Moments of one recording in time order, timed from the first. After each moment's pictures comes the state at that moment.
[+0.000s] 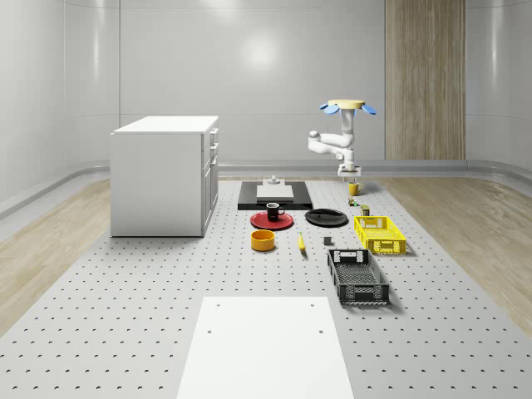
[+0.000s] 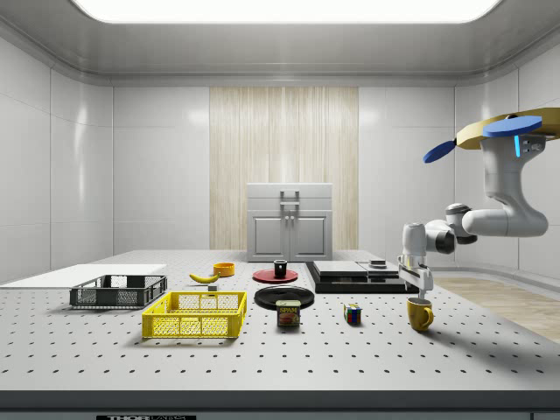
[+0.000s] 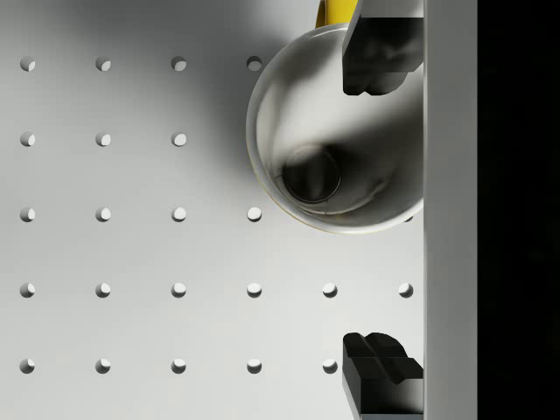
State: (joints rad) arm -1.10 -1.57 1.29 -2.79 -1.83 1.67 1.55
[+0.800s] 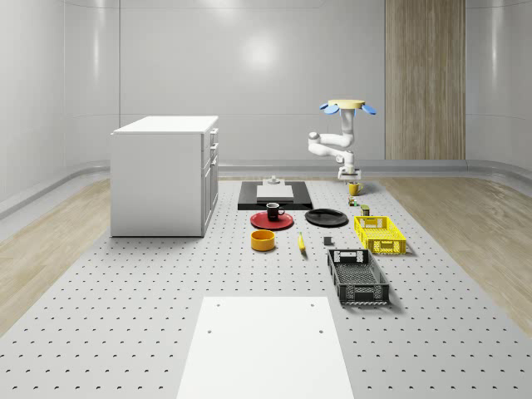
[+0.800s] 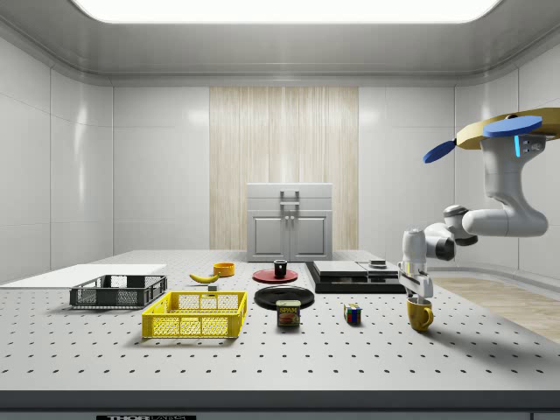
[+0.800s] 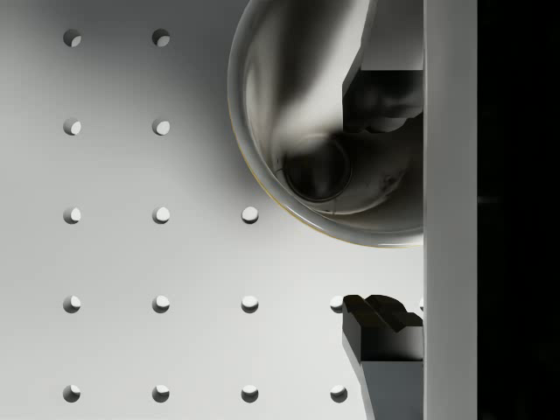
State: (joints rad) arm -1.12 -1.57 1.20 -2.76 -1.92 1.70 1.55
